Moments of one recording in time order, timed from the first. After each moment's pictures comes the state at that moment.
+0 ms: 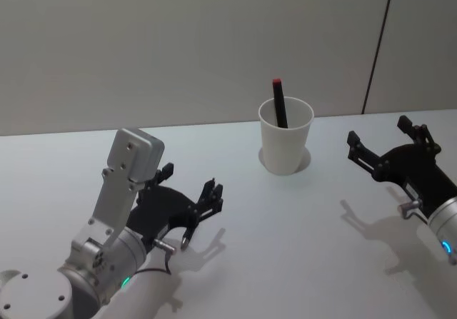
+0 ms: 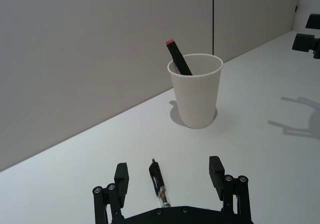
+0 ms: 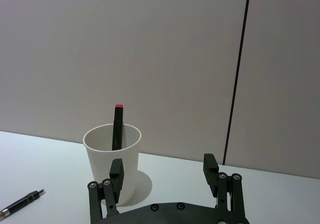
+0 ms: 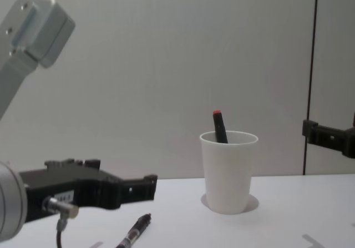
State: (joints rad) left arm -0.01 0.55 0.41 -1.91 -0.42 0.29 0.04; right arm -0.01 0.34 -0.23 -1.77 0.29 0.03 0.07
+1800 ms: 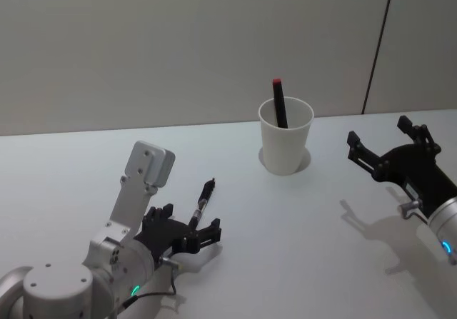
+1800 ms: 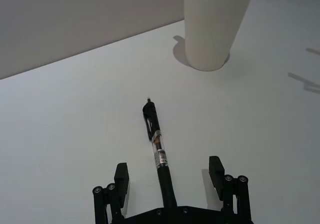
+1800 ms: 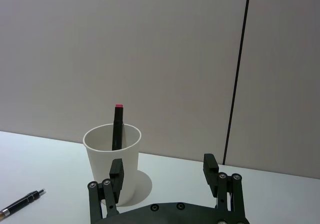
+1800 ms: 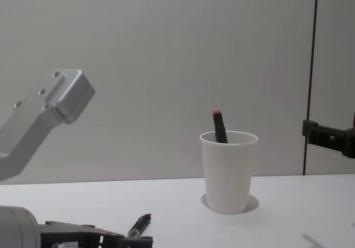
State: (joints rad) left arm -0.04 0.46 0.40 -1.86 -0.50 0.57 0.09; right arm -0.01 0.34 -0.23 -1.77 0.29 0.03 0.07
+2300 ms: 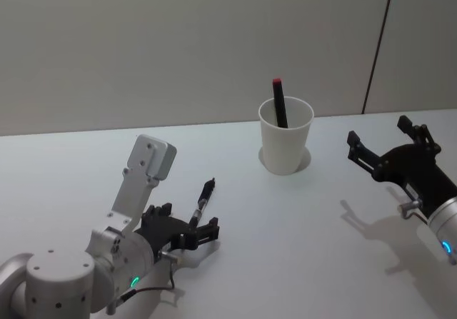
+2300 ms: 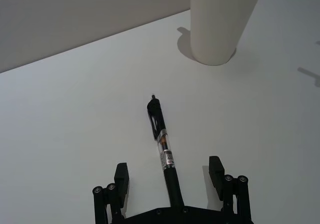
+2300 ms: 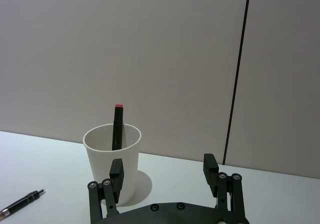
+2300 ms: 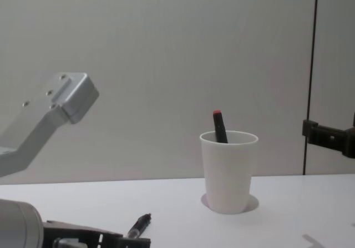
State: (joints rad) left arm -0.07 0.44 0.38 -1.83 -0.49 0.64 0.06; right arm -0.01 0.34 -0.23 -1.77 0.29 0.03 0.07
